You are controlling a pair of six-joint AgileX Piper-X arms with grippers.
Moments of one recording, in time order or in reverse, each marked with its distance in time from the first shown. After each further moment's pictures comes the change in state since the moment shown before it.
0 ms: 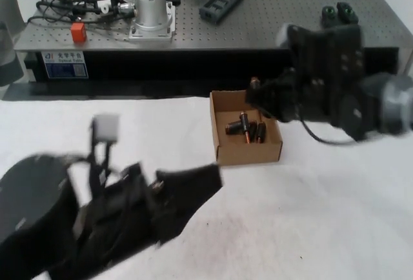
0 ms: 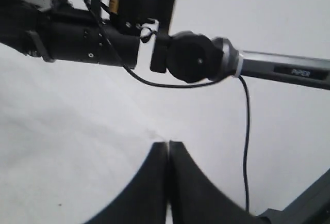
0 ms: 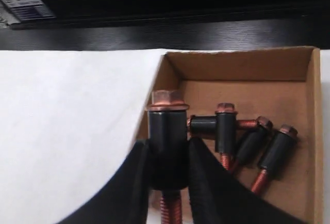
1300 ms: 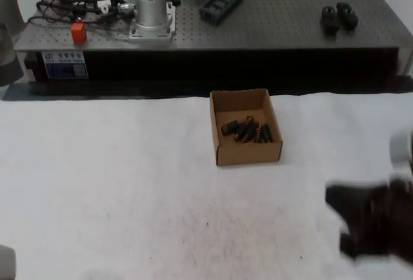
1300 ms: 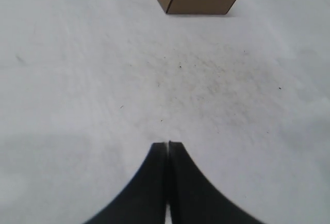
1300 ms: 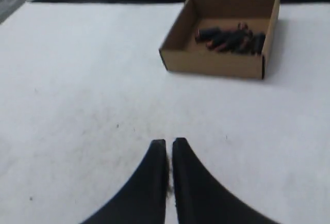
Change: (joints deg) left arm 0.0 -46.5 2.0 73.7 -26.6 15.6; right arm 0.0 -69.6 42.1 19.0 -2.2 -6.2
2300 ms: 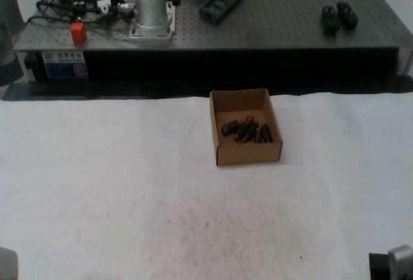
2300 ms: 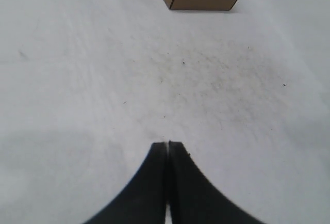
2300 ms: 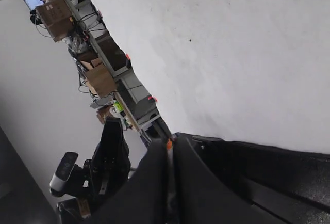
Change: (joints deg) left arm 0.0 0.0 0.4 0.2 0.0 0.0; right arm 0.0 -10.3 11.1 2.3 -32.4 82.1
